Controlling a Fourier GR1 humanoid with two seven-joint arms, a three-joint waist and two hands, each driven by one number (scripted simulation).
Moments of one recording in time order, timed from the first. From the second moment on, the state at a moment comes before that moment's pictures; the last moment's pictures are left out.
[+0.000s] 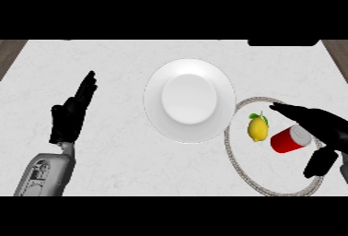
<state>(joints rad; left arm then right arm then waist) -0.25 0.21 -0.01 -1.38 -0.07 0.06 0.06 -0.22 -0.66 0.18 -1.53 0.58 0.59 0.07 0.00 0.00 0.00</state>
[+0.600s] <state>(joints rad) -0.28 0.19 0.02 -1.39 -0.09 0.04 0.10 -0.25 -0.58 0.15 -1.37 0.77 0.50 -0.08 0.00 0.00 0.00</state>
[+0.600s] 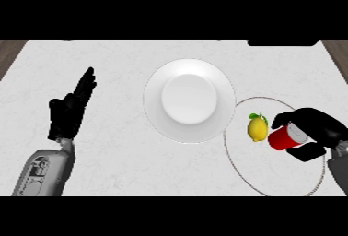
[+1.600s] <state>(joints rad) -0.28 0.17 0.02 -1.41 -0.11 0.02 0.10 -0.66 -0.59 -0.05 -0.71 0.87 0.12 -0.51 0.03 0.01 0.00</state>
